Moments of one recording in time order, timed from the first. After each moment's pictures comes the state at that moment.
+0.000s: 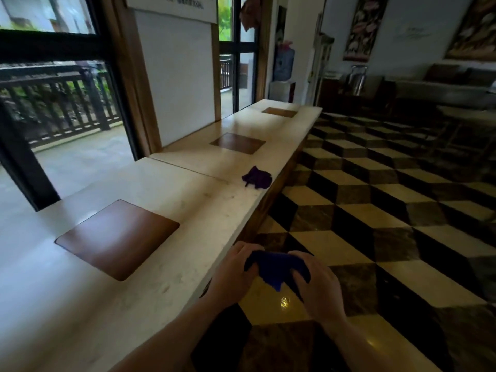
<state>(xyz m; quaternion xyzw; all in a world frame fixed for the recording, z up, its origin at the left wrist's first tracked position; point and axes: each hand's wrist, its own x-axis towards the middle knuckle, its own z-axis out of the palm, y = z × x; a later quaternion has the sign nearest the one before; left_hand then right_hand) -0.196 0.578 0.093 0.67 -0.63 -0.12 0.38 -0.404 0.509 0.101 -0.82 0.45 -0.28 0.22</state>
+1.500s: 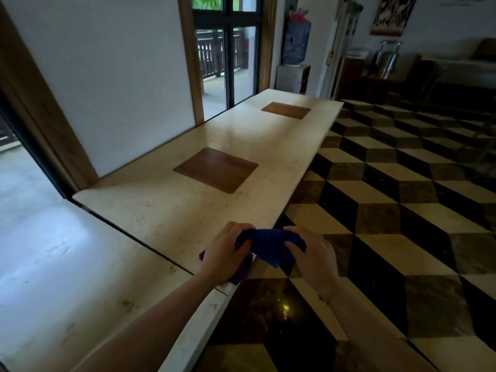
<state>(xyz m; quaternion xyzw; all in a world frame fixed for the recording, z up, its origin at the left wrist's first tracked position) -0.021 -0.001 0.092 0.70 -0.59 -0.12 0.37 -0.225 -0.101 0.108 -0.84 0.43 -0.25 0.24</state>
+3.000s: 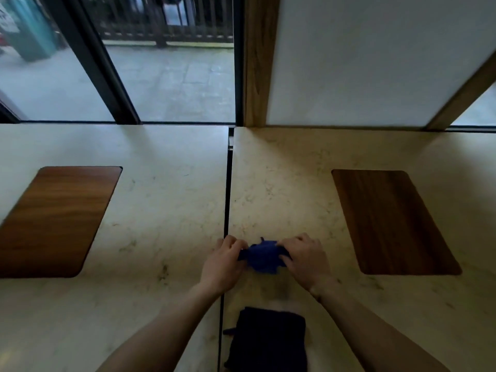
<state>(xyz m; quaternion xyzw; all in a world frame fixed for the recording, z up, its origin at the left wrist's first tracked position) 0.156 -0.032 -0.027 0.97 -0.08 -0.10 0.23 0.166 -0.253 0.009 -0.98 -0.14 0.05 0.12</state>
